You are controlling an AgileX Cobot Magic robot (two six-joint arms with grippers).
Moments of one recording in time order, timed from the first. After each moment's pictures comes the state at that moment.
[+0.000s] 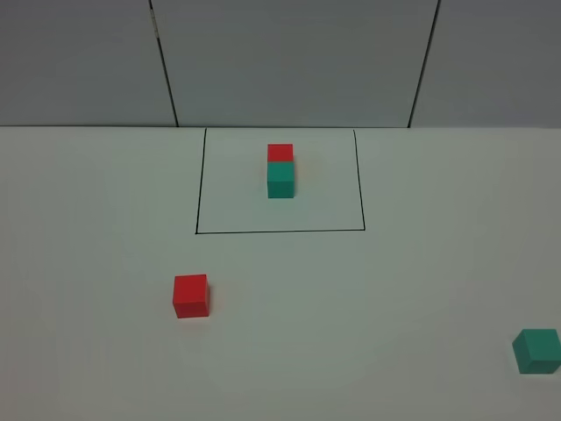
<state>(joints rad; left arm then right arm) -0.02 -0.01 -0.46 -0.14 1.07 0.11 0.02 0.04 -0.50 -0.05 1.06 0.09</state>
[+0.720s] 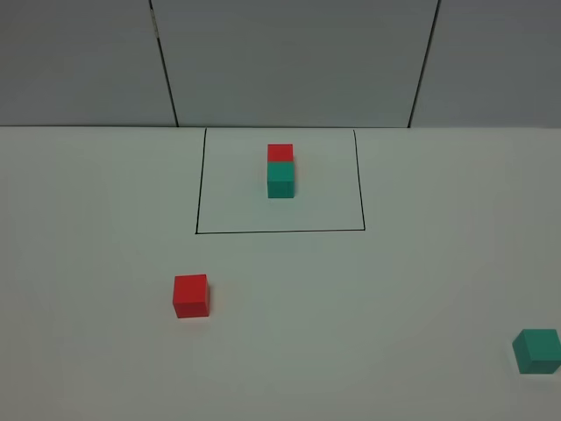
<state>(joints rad) -0.02 0.00 -0.46 -0.14 1.07 0.11 0.02 0.04 -0.50 -0.05 1.06 0.09</state>
